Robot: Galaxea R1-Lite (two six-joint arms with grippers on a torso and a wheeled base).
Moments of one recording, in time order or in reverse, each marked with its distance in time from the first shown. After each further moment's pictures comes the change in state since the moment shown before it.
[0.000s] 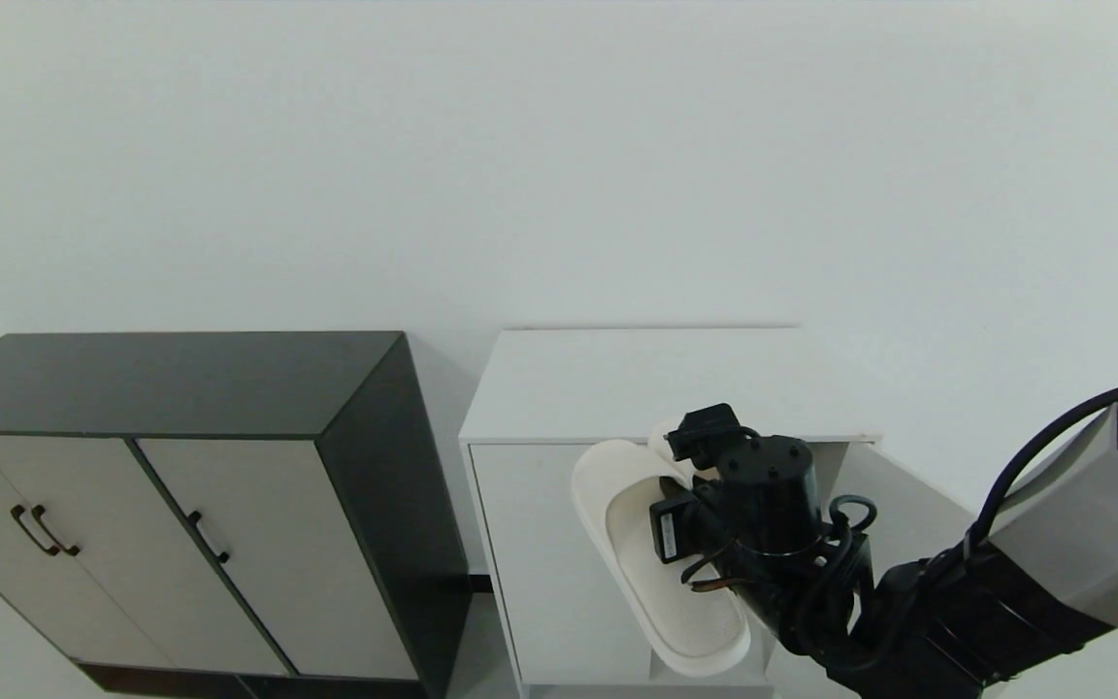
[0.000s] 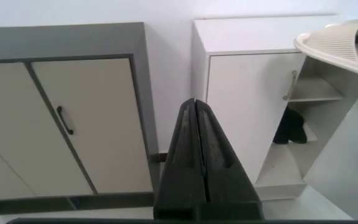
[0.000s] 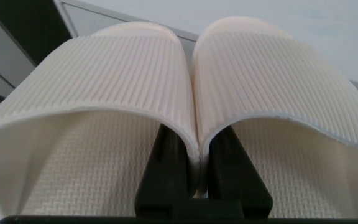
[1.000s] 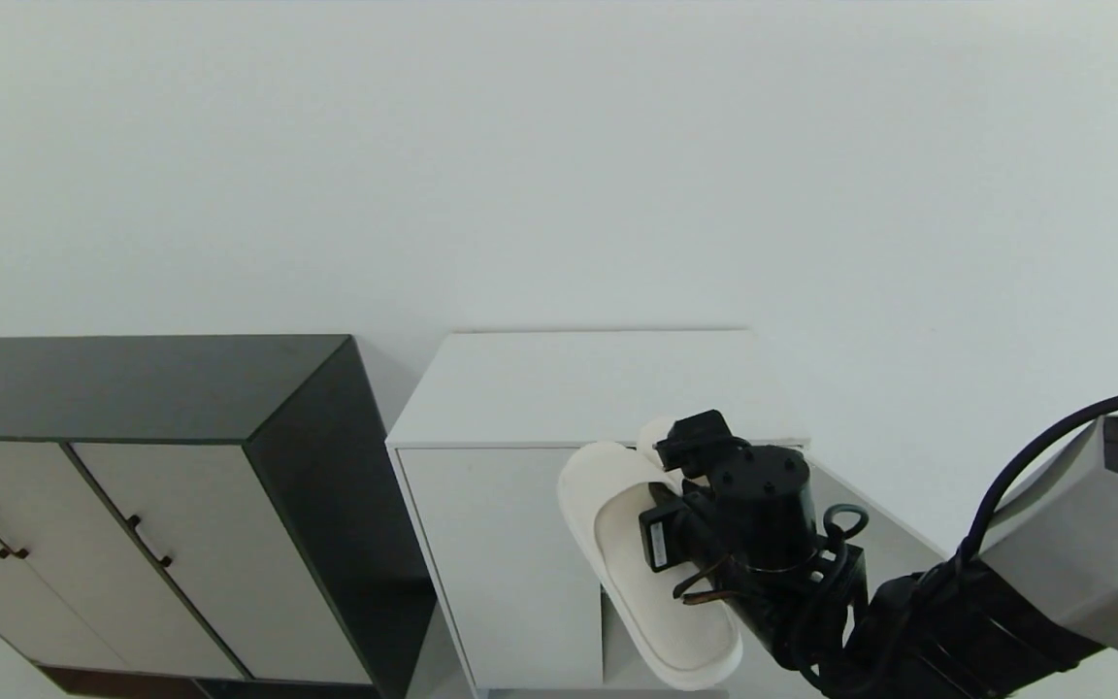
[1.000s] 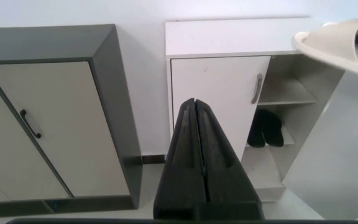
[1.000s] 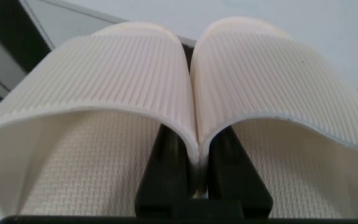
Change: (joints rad) left arm 0.000 0.000 0.000 0.000 0.002 -0.005; right arm 0.015 0.010 0.015 -0.053 -0.013 -0.027
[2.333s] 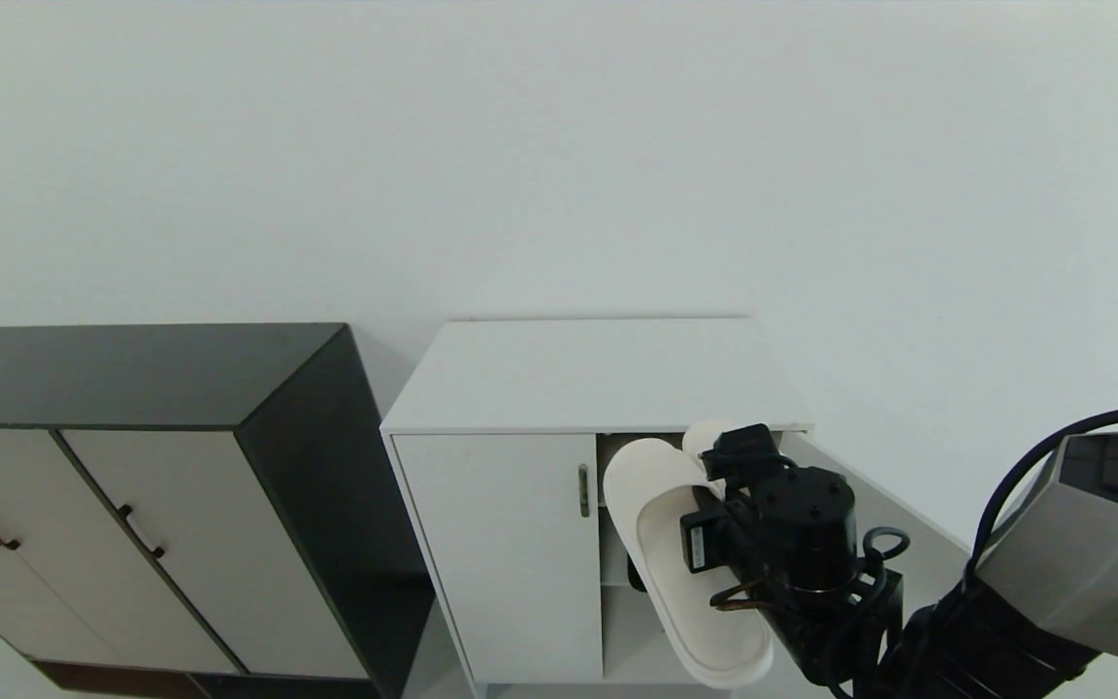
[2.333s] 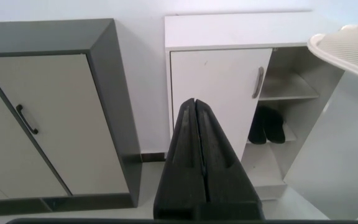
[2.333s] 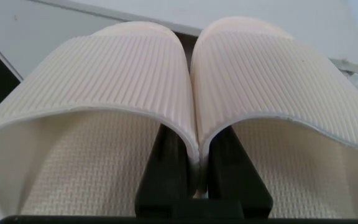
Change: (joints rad) left arm 0.000 0.000 0.000 0.000 0.000 0.000; right arm -0.038 0.021 0.137 -0.192 -0.073 -0.008
